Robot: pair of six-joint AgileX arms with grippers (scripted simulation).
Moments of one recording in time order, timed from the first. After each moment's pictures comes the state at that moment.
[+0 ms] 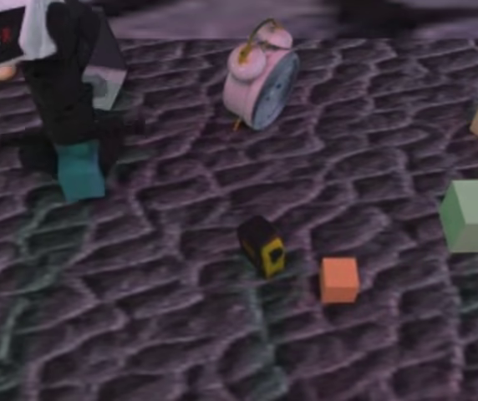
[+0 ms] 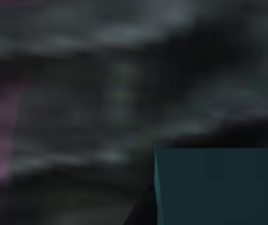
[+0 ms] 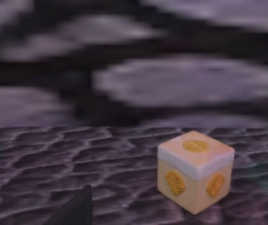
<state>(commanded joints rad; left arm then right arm) -0.17 2.41 1.91 -1.04 0.00 -0.28 0.01 0.00 0.00 0.00 0.00 0.00</state>
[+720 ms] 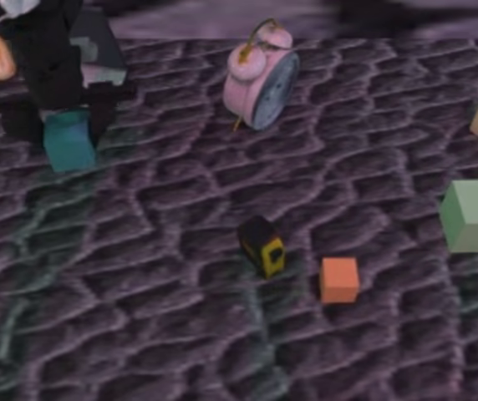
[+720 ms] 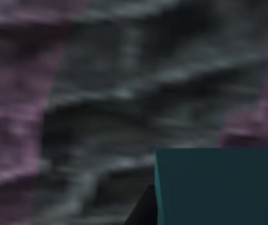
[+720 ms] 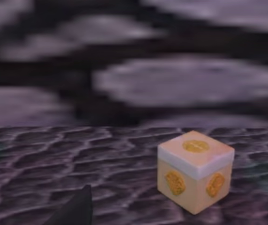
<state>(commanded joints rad) -0.17 2.36 2.04 -1.23 0.00 -0.29 0.01 0.00 0.00 0.00 0.00 0.00</state>
